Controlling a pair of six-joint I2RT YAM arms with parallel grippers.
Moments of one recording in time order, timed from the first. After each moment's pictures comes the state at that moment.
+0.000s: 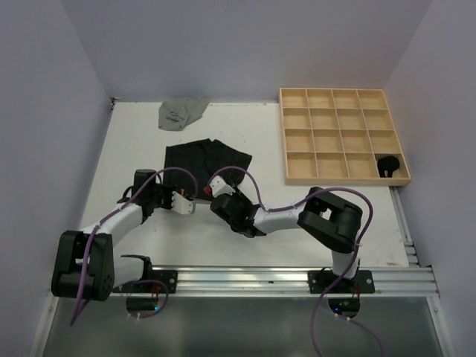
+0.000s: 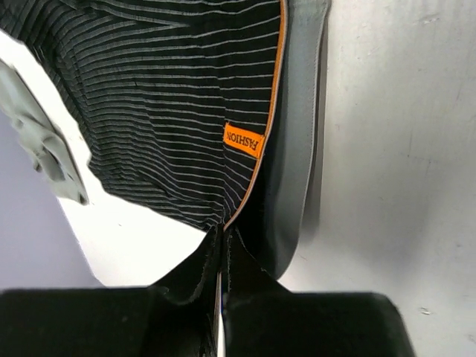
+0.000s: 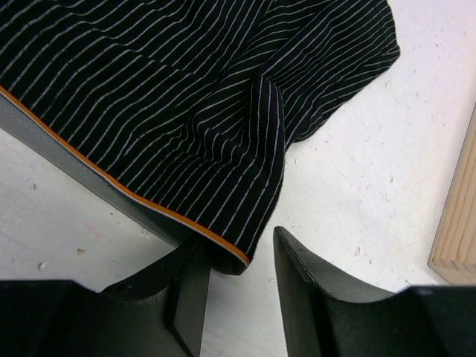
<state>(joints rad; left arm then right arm) -0.09 1.23 0.45 -0.10 0.31 1.64 1.12 1.90 0.98 0.13 0.75 0.05</state>
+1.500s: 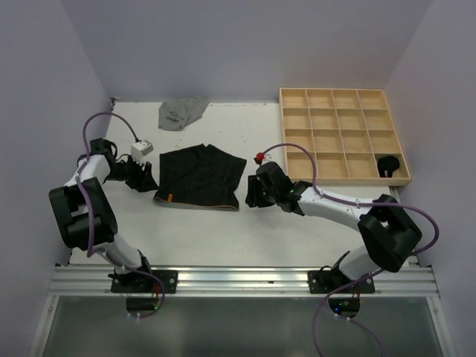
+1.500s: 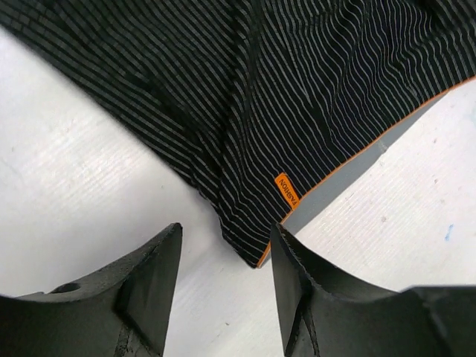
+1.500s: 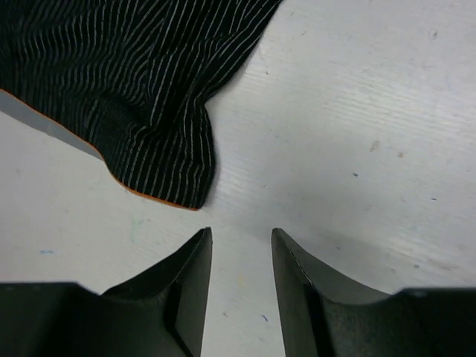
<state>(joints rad) 0.32 1.59 1.02 -0.72 0.75 0.87 0.79 1.50 0.86 -0.17 0.10 0.53</state>
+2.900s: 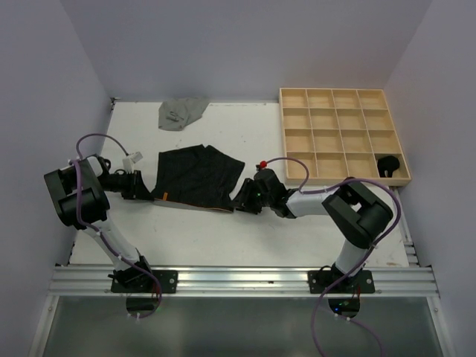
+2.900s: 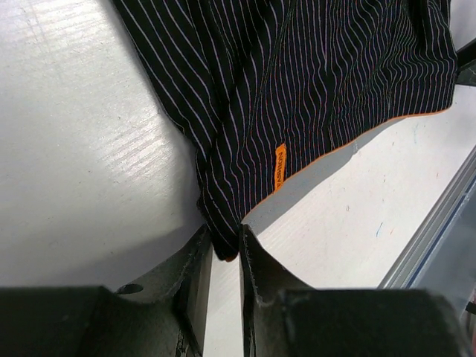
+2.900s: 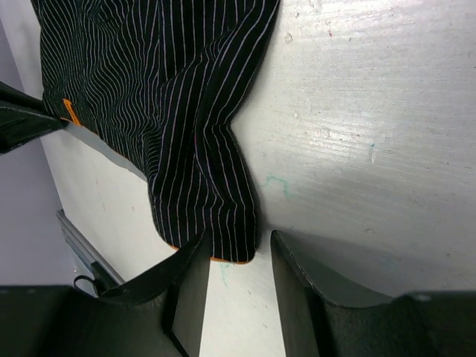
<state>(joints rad) 0.48 1.90 1.09 -0.88 0.84 0.74 0.76 1.75 0.75 0.28 -0.18 1.05</state>
